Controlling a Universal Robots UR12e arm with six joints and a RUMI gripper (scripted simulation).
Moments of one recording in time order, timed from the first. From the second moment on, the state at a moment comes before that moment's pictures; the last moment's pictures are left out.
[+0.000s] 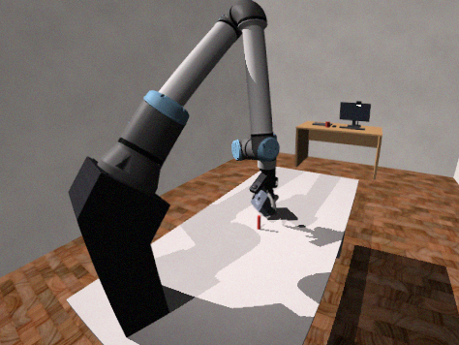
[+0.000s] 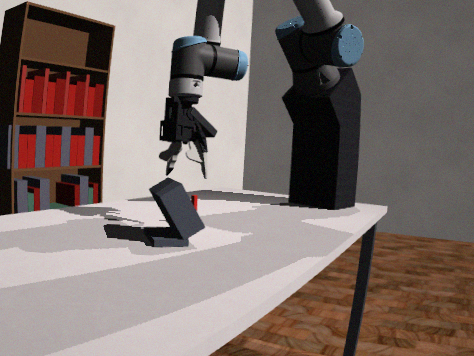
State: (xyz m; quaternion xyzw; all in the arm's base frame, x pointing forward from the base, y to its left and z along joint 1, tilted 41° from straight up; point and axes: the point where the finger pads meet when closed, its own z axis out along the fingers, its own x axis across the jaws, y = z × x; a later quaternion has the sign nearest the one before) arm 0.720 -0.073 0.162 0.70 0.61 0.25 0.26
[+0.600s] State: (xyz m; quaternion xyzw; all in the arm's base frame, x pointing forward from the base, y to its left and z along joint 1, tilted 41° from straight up) arm 0.696 -0.071 0.137 0.67 0.65 0.21 0.28
